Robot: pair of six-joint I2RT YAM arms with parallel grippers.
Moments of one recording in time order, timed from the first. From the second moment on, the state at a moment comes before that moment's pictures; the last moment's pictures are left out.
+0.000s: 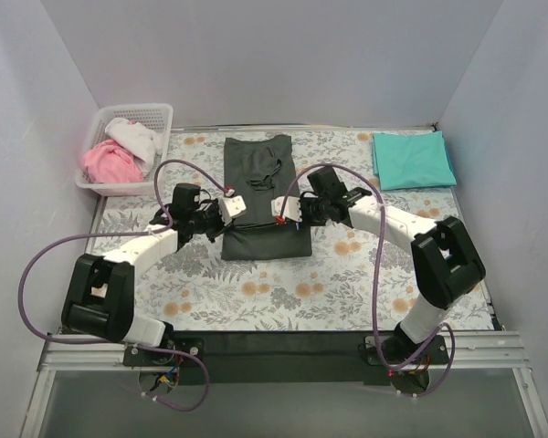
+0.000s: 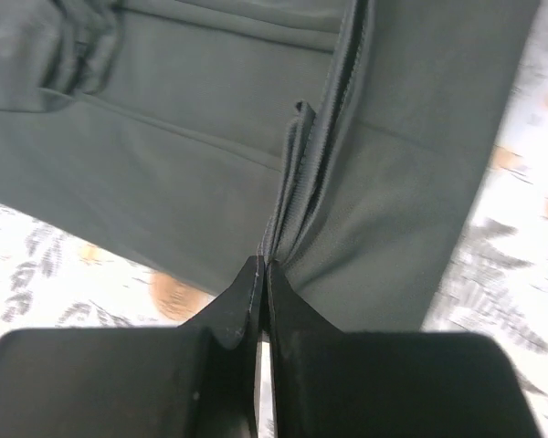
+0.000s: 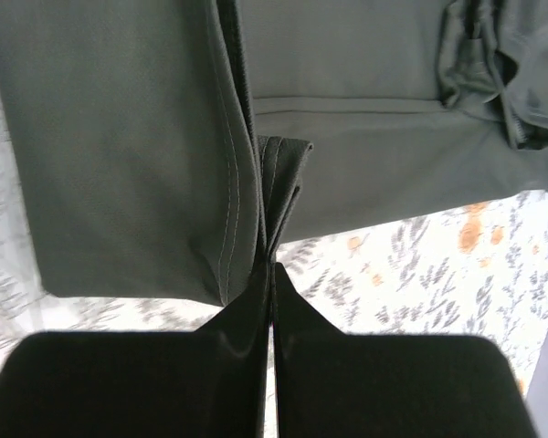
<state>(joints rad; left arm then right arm) -0.28 1.42 0.73 -0.08 0.59 0.74 0.63 1.66 1.12 -0.37 -0.30 -1.08</state>
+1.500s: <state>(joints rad) -0.17 1.59 0.98 0.06 0.63 0.64 0.50 1.99 1.60 -0.33 -0.36 -0.87</state>
